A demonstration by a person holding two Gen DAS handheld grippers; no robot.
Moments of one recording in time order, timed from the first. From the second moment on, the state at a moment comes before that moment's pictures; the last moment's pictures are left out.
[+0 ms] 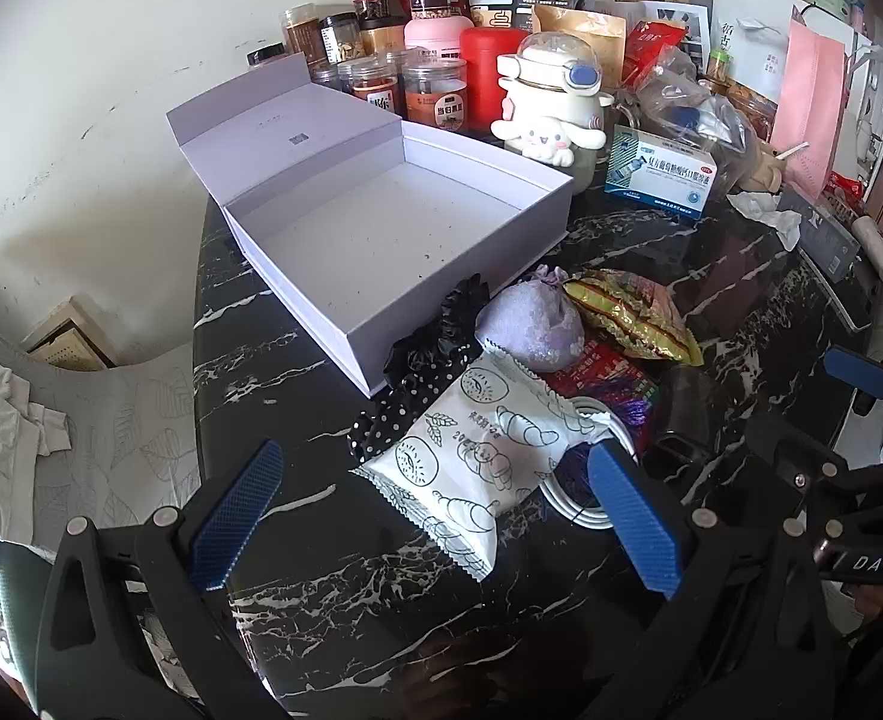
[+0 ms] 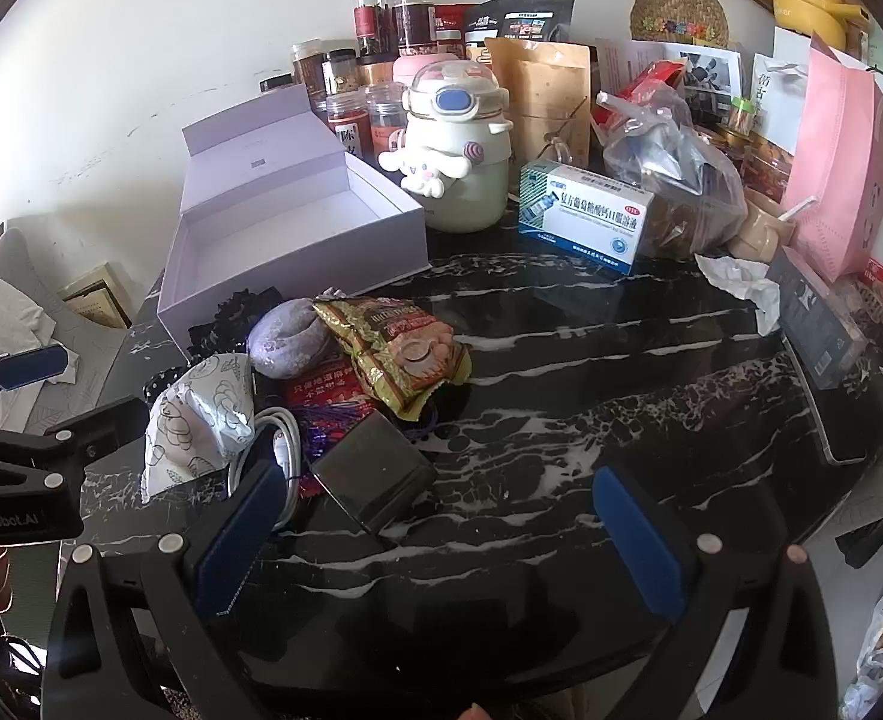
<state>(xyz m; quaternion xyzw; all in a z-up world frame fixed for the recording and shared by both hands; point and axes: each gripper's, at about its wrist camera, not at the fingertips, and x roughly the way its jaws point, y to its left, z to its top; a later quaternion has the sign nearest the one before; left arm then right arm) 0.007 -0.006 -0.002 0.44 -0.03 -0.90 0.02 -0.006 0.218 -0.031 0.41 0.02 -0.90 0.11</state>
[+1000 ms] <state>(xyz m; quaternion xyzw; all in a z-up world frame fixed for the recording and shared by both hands) 0.013 -0.009 -0.002 0.44 -0.02 -0.90 0.02 -0.004 0.219 -0.027 0.41 0.03 -0.90 0.11</state>
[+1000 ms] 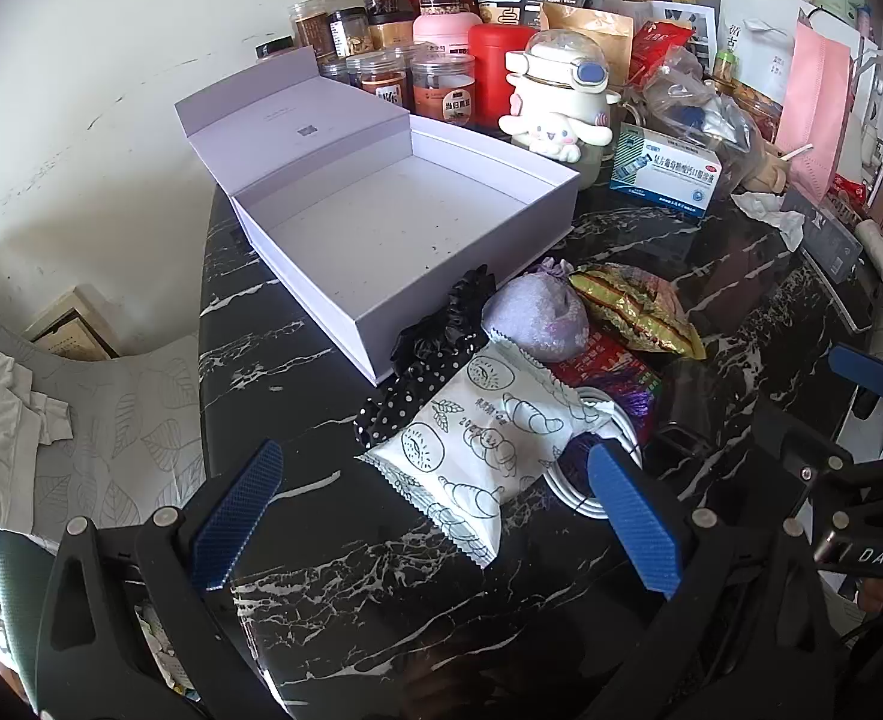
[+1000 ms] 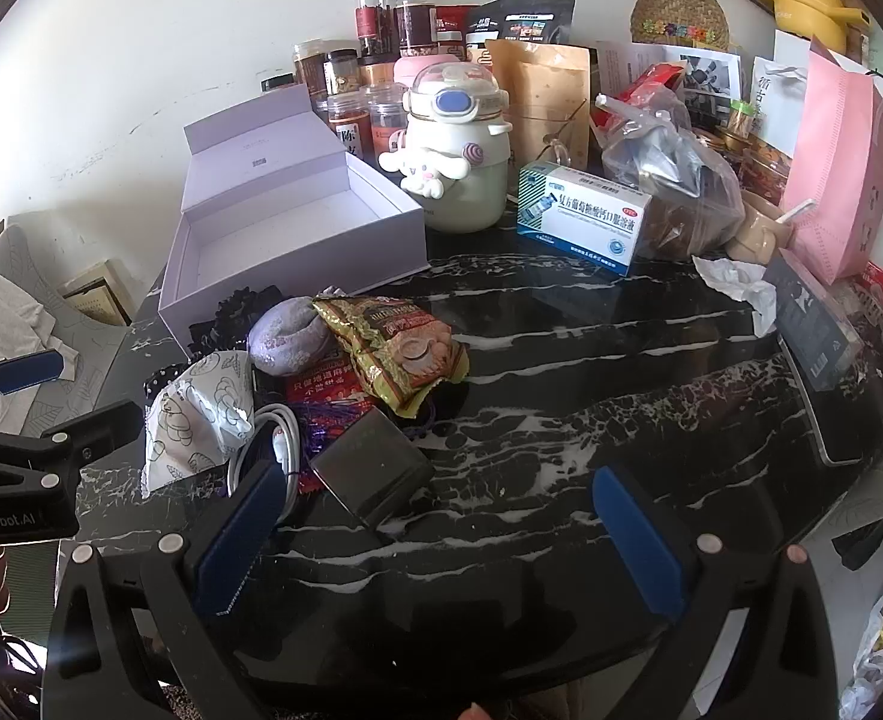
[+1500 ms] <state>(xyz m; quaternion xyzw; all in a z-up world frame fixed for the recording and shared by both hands) 0.017 -0.012 -0.001 0.44 -0.02 -0.90 0.02 0.005 0.221 -0.027 0.41 0.03 -0.91 0.11</state>
